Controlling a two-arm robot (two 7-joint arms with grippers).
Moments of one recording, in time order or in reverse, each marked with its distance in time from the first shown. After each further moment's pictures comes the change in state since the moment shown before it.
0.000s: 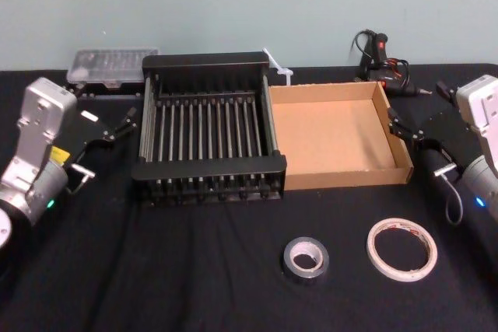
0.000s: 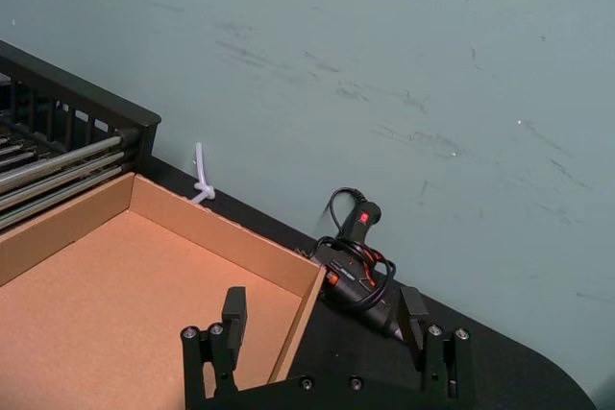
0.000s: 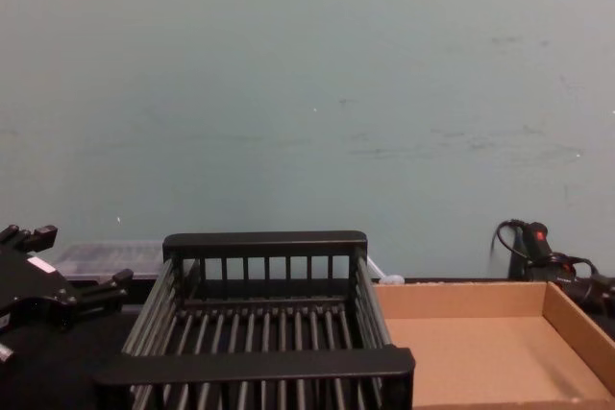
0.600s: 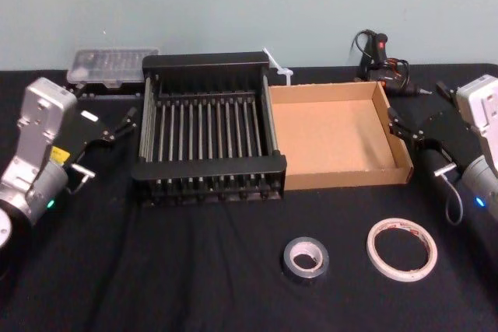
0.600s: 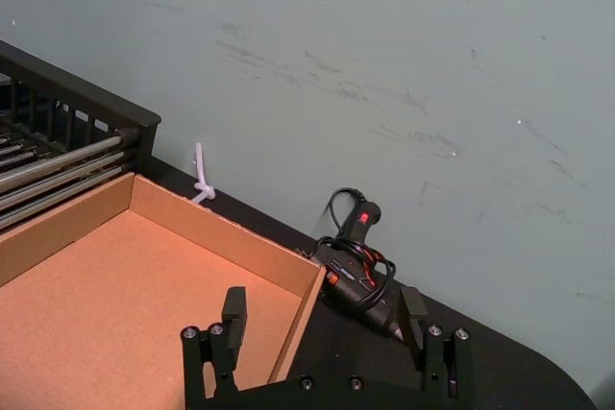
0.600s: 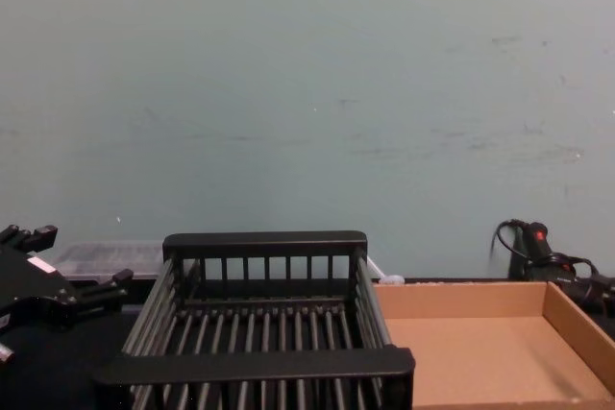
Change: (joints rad) left arm 0.000 0.000 0.000 0.000 0.000 0.000 0.000; right arm 0.000 0.000 0.000 0.000 0.000 0.000 0.000
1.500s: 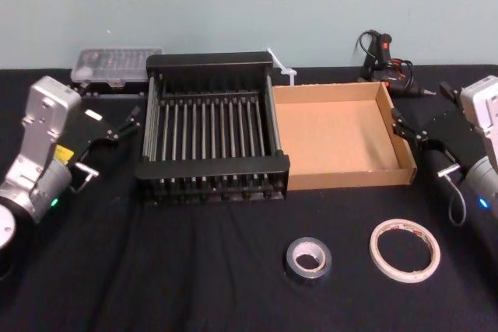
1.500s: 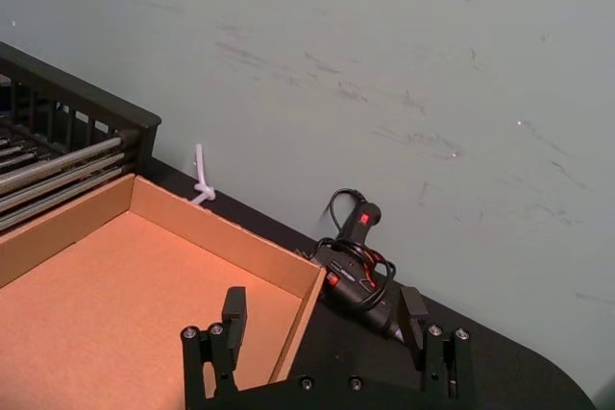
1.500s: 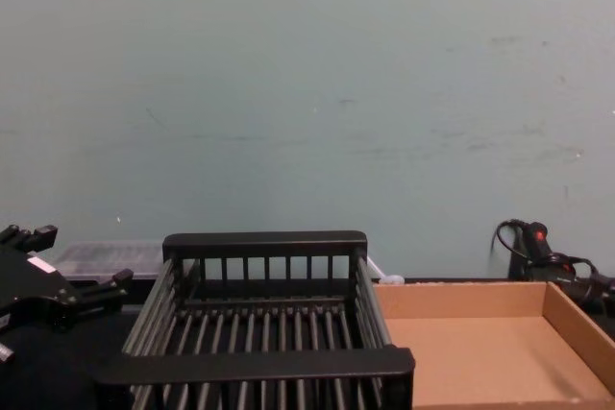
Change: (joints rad) left arm 0.000 0.000 0.000 0.000 0.000 0.000 0.000; right arm 0.000 -0.003 0.004 0.000 -0.003 0.000 0.004
